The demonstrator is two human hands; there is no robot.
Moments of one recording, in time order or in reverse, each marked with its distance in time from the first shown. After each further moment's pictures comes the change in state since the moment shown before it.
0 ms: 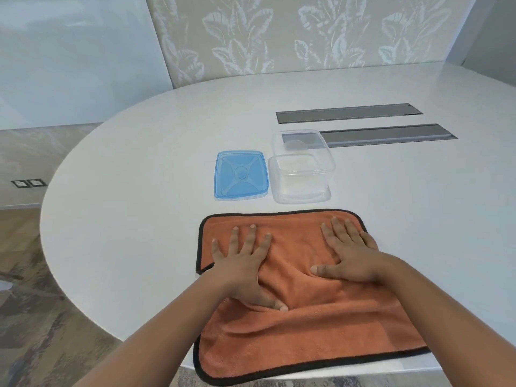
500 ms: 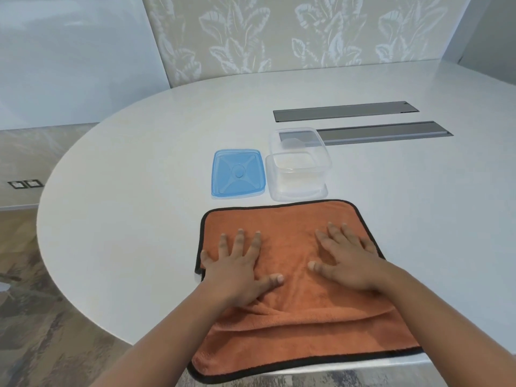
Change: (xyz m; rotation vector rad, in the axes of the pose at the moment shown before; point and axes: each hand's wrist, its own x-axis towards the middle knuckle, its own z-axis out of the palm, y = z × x) left_hand -0.007 0.003 0.017 -0.064 0.172 -0.148; right_hand -0.014 -0.010 0.010 0.009 0.091 -0.011
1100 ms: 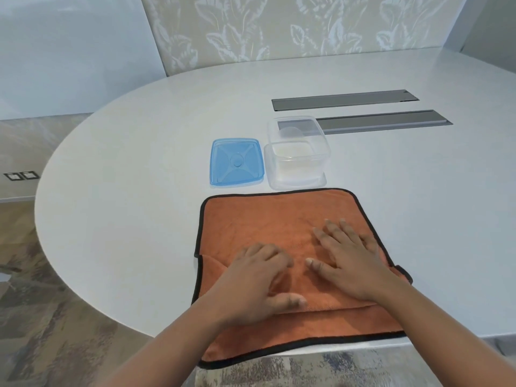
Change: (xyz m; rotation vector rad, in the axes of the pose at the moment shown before) left_hand -0.050 0.022 -0.003 -0.124 0.287 0.547; right_hand -0.030 -0.009 0.024 -0.028 0.187 -0.021
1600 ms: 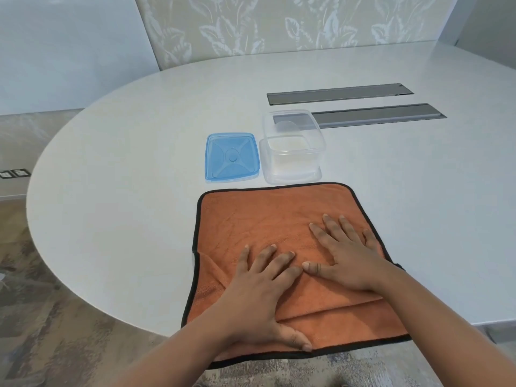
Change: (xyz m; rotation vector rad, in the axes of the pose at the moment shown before) left_hand -0.016 0.014 0.036 0.135 -0.107 0.081; right_hand -0.002 0.006 -0.004 0.001 -0.167 0.026
